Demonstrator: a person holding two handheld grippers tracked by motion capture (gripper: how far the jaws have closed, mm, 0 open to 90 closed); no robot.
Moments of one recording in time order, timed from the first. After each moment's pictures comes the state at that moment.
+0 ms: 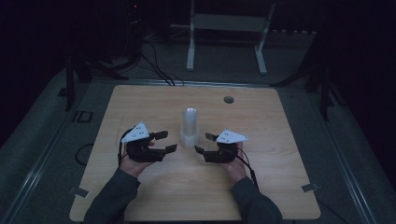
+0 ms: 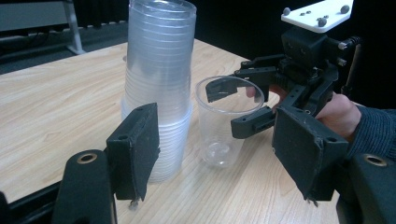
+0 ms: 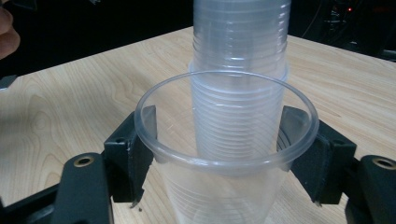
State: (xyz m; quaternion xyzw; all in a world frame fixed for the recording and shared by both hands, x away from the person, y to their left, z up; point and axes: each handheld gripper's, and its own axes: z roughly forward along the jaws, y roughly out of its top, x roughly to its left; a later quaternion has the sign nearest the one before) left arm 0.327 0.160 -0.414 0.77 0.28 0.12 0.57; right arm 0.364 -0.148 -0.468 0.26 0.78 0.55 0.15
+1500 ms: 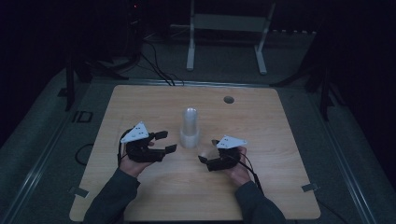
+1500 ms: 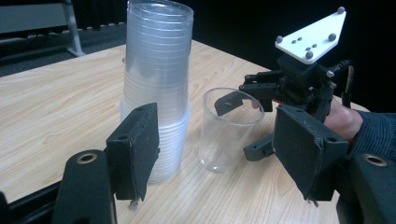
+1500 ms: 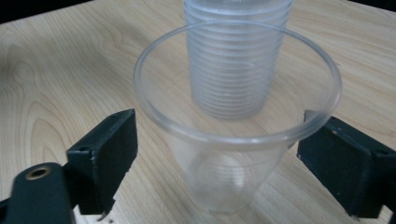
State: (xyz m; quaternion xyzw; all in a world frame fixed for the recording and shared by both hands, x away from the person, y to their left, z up) left arm 0.325 0.160 -0.411 0.77 0.27 0.12 0.57; right arm 0.354 -0.157 -0.483 0.27 0.82 0.48 0.15
